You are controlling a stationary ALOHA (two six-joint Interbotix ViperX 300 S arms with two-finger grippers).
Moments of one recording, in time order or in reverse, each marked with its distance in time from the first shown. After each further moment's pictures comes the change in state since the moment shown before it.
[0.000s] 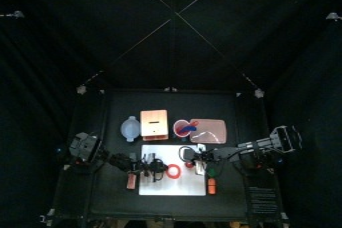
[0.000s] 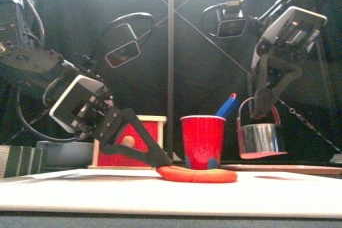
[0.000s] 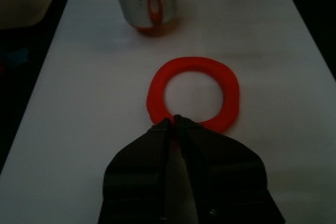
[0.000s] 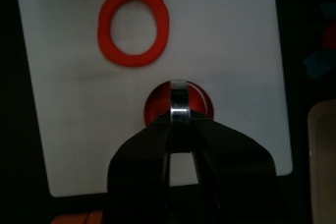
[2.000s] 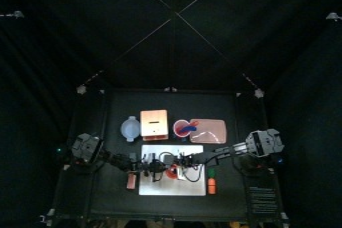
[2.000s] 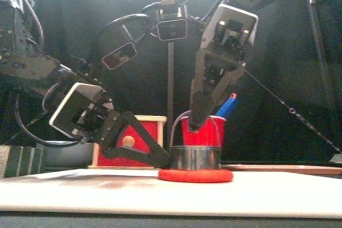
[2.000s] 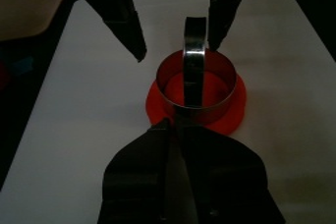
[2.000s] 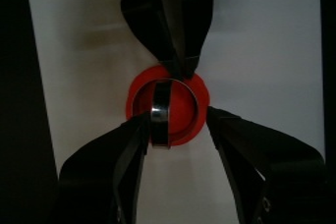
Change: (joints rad) left arm 0.000 0.081 0.005 0.035 -0.118 0.003; right arm 0.035 0.331 -0.399 0.032 0.152 -0.025
